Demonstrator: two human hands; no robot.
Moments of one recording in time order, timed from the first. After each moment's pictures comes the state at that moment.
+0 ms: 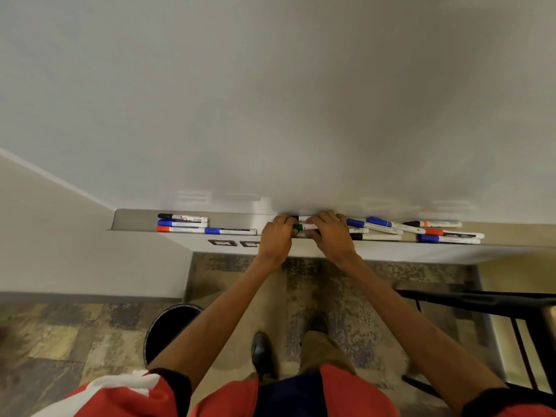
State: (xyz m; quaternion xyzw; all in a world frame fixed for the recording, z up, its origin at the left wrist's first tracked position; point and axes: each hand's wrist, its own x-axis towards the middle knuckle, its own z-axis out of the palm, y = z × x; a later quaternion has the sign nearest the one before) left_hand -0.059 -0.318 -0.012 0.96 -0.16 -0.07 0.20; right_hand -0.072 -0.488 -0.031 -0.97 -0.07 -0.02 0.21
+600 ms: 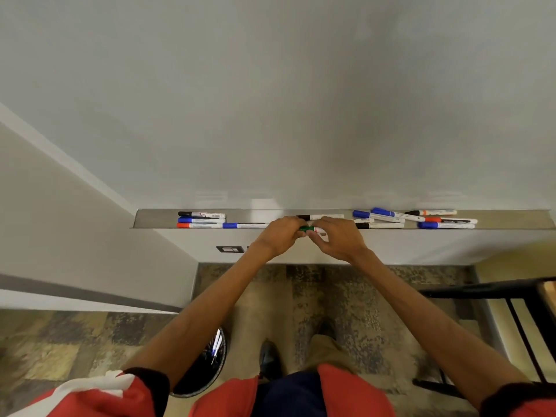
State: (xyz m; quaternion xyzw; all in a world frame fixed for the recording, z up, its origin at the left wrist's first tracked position) left_hand -0.078 -0.272 0.037 0.92 -0.29 -0.17 0.22; right_hand -0.118 -0.462 0.012 -0.97 -0.15 -0.08 0.20
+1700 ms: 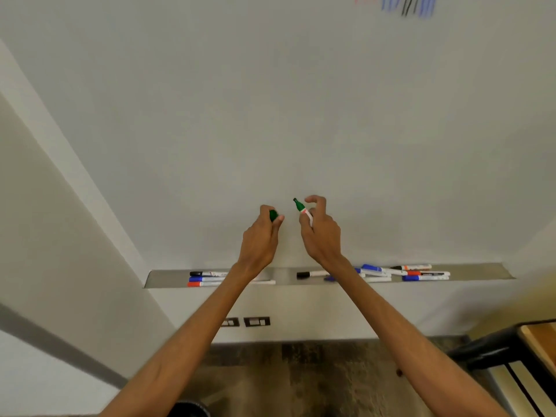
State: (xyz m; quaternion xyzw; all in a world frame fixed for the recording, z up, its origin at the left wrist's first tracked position) left_hand -0.090 -0.214 0.189 0.88 -0.20 0.15 0.40; right_hand -0.113 -0.367 0.196 -0.88 0.00 -0.26 0.40
